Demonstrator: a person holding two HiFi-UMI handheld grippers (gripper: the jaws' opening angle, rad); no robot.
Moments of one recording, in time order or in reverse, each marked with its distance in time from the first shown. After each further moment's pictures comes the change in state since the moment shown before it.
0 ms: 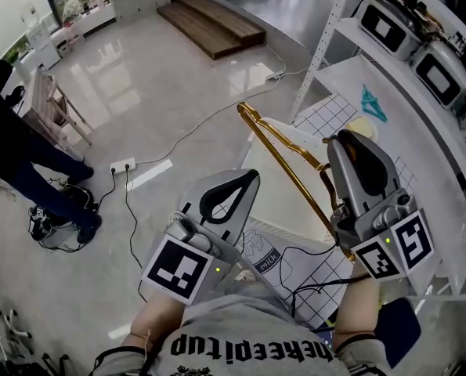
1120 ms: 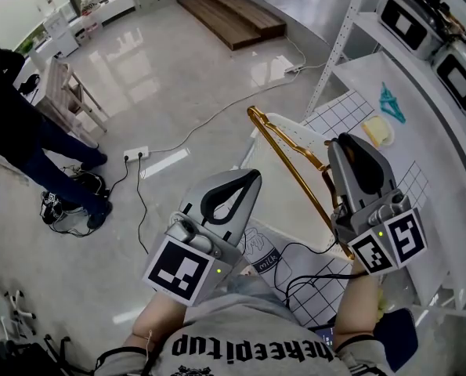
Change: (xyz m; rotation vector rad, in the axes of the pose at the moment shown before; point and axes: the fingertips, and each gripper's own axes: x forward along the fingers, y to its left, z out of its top) left arm 0.023 -0.005 -0.016 0.009 0.063 0.080; right arm 0.002 -0.040 -0.054 0.078 0.040 0.021
